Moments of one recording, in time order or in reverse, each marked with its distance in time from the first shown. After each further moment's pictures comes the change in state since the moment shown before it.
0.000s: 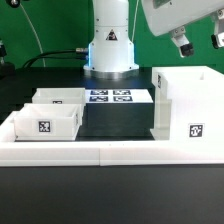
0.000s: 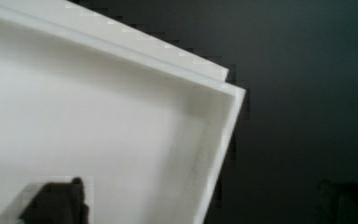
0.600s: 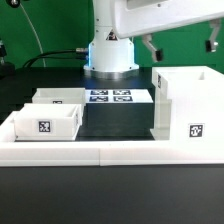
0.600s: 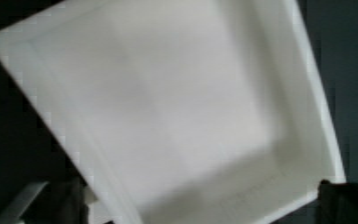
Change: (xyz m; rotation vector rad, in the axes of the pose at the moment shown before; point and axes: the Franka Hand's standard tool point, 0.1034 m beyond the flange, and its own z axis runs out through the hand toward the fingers) arm 0.014 0.036 -0.004 -0.129 -0.036 -0.707
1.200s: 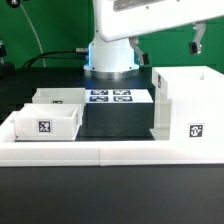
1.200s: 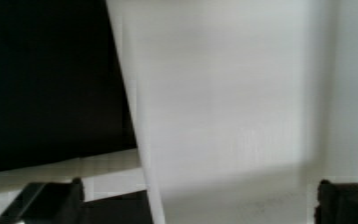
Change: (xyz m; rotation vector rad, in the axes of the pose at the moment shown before) arm -0.001 0.019 0.000 -0.042 0.001 -0.229
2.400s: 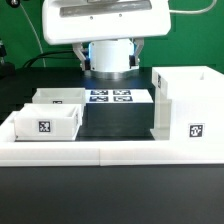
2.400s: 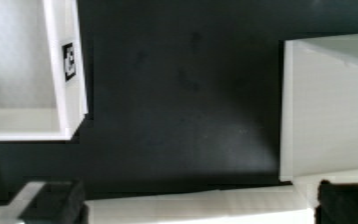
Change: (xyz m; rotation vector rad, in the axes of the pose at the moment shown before) arm -0.027 0.097 0.004 -0.103 -0.007 0.000
